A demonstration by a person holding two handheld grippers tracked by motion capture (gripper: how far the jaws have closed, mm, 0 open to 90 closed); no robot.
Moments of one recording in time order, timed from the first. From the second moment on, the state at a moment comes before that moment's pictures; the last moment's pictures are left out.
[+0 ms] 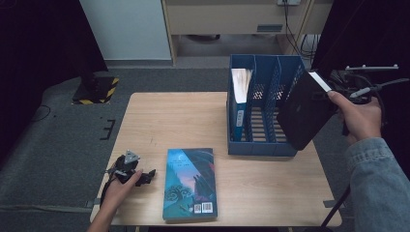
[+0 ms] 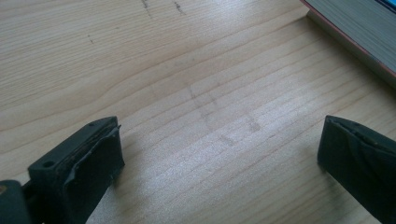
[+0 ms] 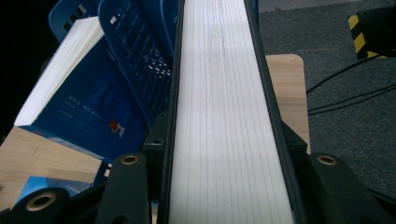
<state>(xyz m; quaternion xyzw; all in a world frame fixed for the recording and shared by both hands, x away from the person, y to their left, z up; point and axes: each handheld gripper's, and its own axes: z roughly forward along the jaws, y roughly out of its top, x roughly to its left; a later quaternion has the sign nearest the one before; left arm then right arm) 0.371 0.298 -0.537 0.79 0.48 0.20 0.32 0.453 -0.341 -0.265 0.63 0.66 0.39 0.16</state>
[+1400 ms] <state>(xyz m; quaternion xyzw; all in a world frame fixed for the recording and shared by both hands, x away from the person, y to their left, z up) 0.371 0.298 -0.537 0.80 0.48 0.19 0.32 0.499 -0.314 -0.270 0.63 0.66 0.36 0.18</state>
